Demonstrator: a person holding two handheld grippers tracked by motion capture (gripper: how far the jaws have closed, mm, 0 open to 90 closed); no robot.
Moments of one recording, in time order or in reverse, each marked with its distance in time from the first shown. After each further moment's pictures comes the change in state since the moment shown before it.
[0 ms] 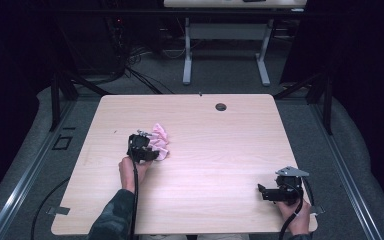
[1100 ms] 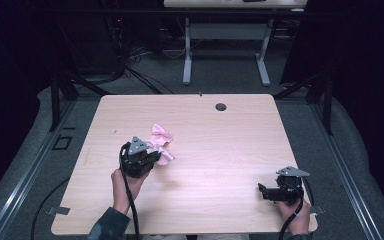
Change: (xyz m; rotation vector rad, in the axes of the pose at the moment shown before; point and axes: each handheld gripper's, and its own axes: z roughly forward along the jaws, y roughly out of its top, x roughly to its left) left arm -0.063 -0.019 -0.111 -0.275 -0.144 0.222; right arm 0.000 0.000 0.000 -0.007 -0.007 0.011
